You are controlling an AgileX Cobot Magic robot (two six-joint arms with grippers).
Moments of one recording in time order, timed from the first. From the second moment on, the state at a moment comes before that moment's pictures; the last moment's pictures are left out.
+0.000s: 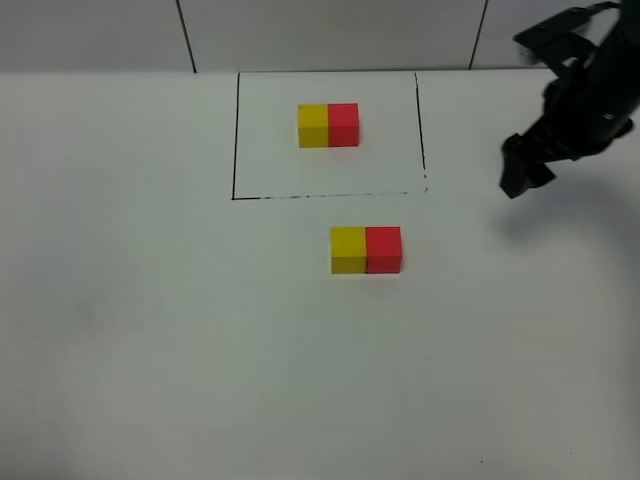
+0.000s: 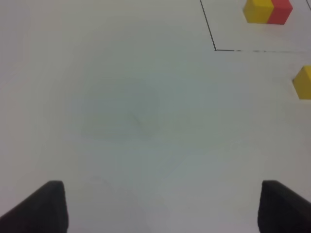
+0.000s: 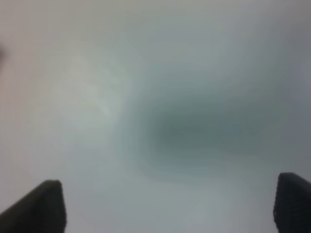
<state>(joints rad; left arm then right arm) -0.04 0.00 -0.50 -0.07 1.05 -0.01 0.10 1.90 -1.45 0.16 0.96 -0.51</state>
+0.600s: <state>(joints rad) -0.04 0.00 -0.50 -0.07 1.05 -0.01 -0.12 1.26 -0.98 0.18 0.74 -0.31</state>
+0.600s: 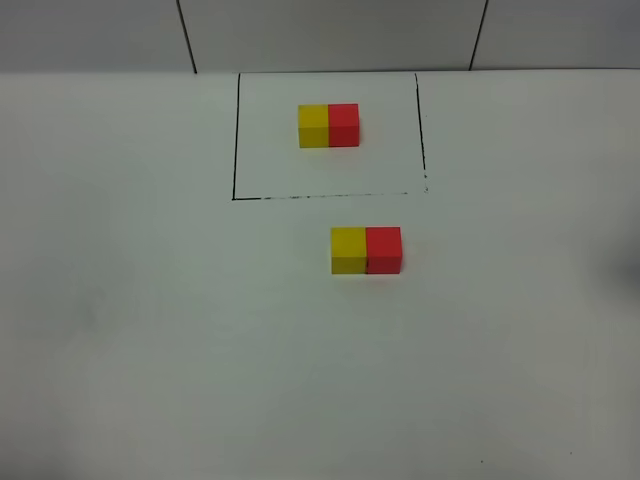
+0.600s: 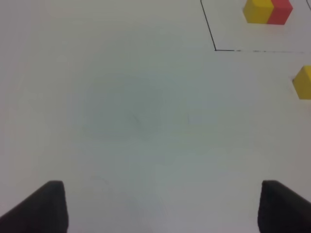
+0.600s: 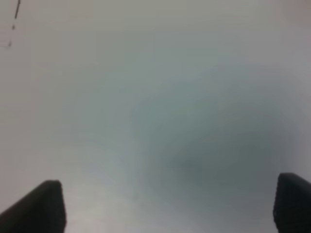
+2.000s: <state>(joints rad) -0.04 0.00 -0.50 -0.07 1.05 -0.01 -0.12 0.10 -0.50 0.14 1.08 -0.04</state>
